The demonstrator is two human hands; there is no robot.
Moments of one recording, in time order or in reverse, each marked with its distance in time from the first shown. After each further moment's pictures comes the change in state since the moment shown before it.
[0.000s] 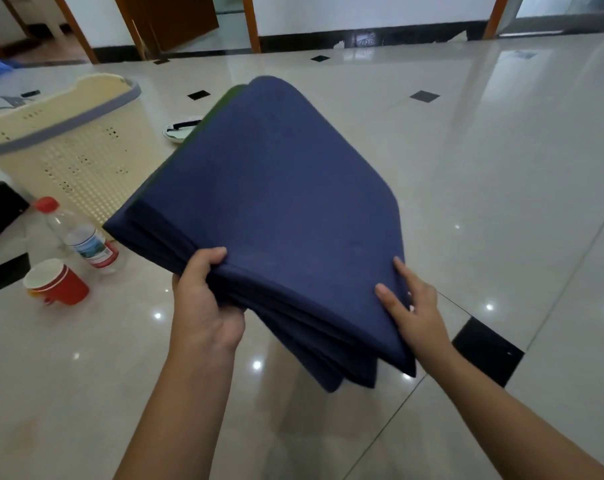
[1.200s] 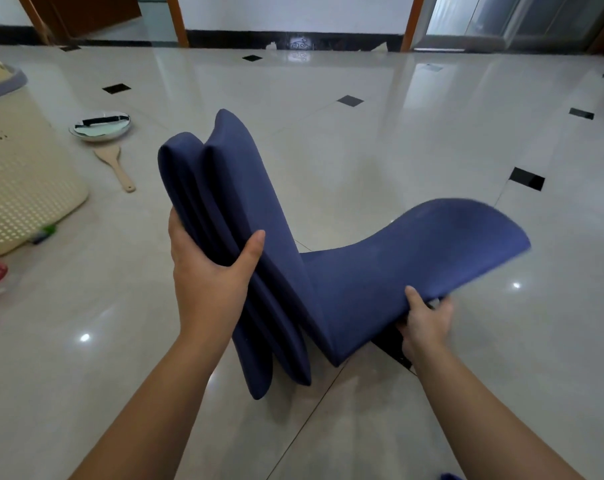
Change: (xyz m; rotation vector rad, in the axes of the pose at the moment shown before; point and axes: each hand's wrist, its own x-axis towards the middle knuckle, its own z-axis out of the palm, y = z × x) left_hand -0.044 -0.060 0.060 0.883 -0.225 0.545; right_hand 0.012 0.058 -0.094 0.739 0.672 0.323
